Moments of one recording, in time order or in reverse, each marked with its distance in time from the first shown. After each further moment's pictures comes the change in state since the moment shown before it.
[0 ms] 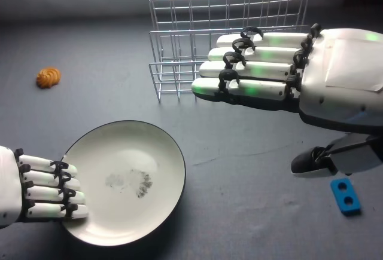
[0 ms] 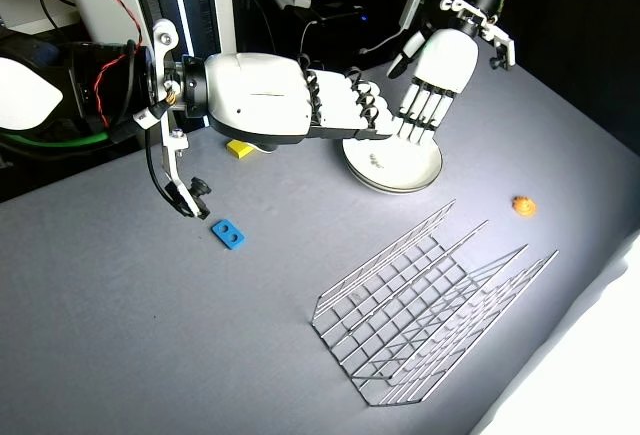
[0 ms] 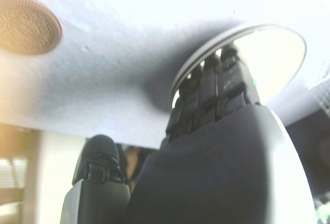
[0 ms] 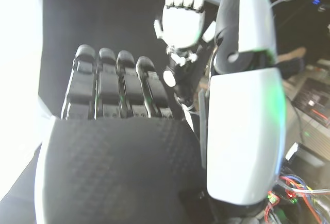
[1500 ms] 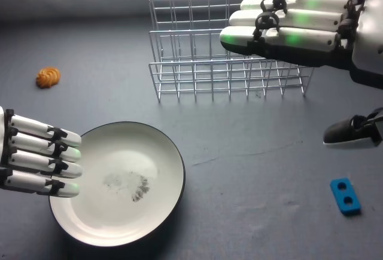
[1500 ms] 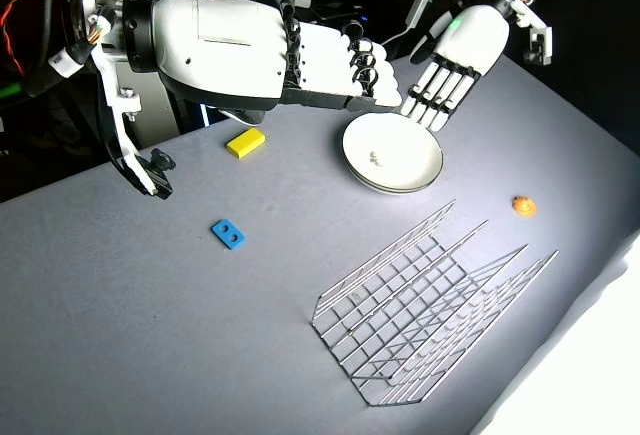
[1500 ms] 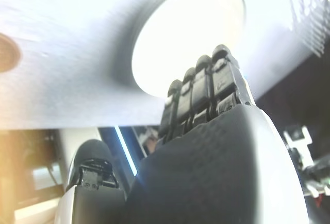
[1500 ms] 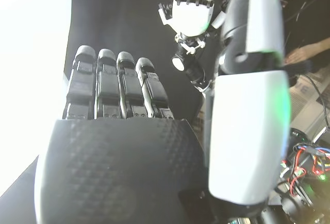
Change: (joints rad) left arm -0.250 0.002 0.167 0.174 -0.314 0.024; right arm 0.140 0.184 -0.088 -0.078 -0.046 0.192
